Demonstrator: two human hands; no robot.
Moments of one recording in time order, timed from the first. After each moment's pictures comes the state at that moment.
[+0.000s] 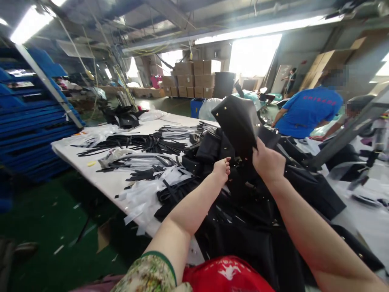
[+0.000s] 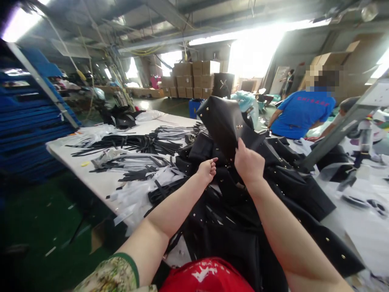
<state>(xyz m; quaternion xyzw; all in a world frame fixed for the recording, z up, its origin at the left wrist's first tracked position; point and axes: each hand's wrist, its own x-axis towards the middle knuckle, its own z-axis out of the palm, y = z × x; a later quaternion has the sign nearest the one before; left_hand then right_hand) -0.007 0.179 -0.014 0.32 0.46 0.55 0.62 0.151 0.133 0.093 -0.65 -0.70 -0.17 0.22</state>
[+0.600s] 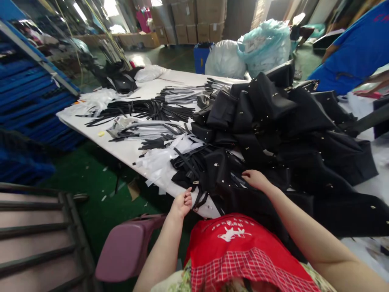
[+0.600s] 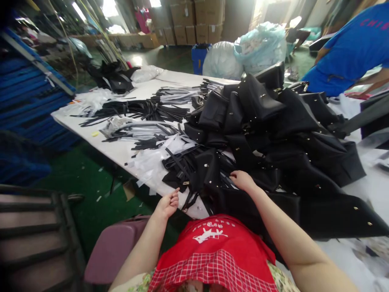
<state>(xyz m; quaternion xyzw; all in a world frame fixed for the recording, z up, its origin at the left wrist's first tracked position) -0.197 -0.053 -0.169 -0.16 0.49 0.54 0.67 0.130 0.110 -0.157 -0.55 -0.79 0.25 -0.01</state>
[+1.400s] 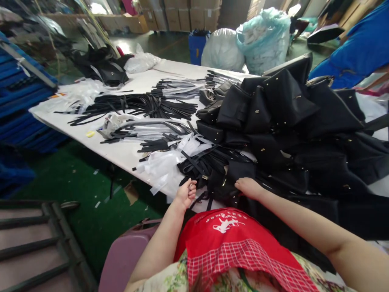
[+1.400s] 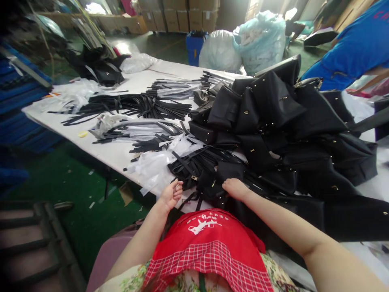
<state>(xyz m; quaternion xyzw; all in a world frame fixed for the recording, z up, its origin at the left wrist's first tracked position) -0.290 0.007 -0.174 -0.05 0.50 0.49 0.72 0.014 0.097 -0.171 -0.29 -0.94 0.12 -0.14</state>
